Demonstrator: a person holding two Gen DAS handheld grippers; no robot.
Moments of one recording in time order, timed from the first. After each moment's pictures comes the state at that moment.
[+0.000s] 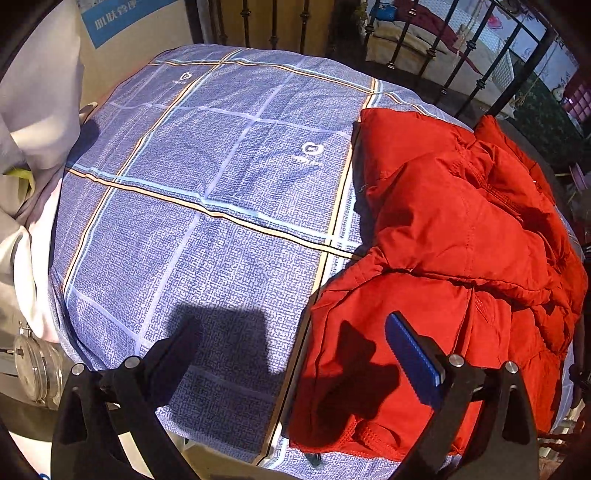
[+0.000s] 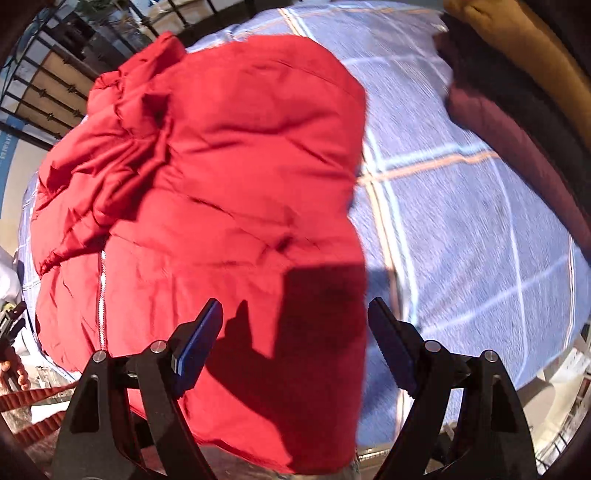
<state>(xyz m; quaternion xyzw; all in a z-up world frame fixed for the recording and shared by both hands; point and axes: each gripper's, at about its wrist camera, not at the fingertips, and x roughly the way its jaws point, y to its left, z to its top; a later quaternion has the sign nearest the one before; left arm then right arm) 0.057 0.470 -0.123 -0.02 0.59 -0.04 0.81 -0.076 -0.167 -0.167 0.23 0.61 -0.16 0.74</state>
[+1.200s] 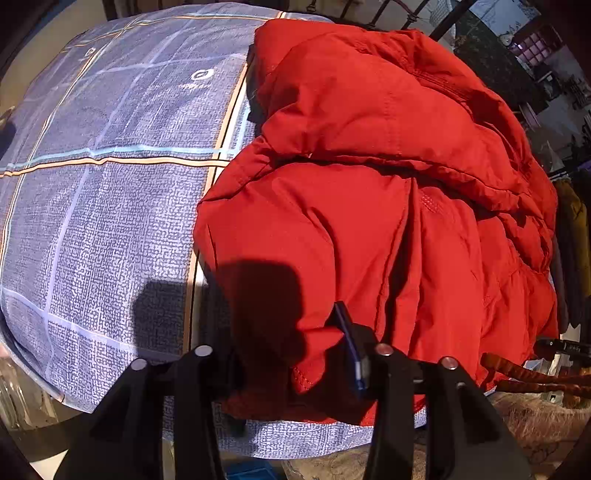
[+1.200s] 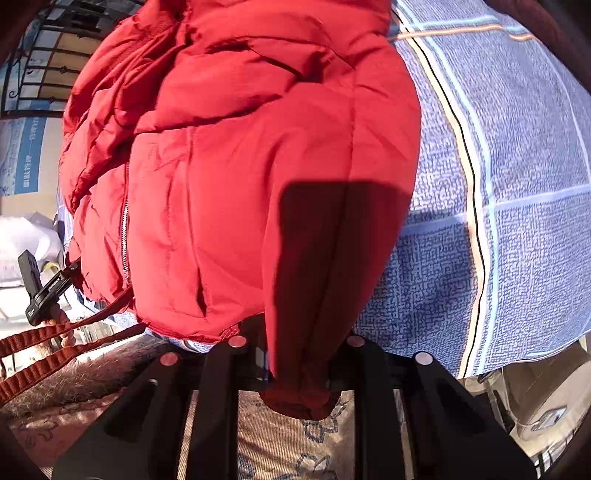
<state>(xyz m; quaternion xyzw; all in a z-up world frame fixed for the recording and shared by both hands) 0.010 0.409 -0.171 0.00 0.64 -0.18 0.75 -0.120 -0.112 -0.212 0.32 0.67 -0.04 0.67</state>
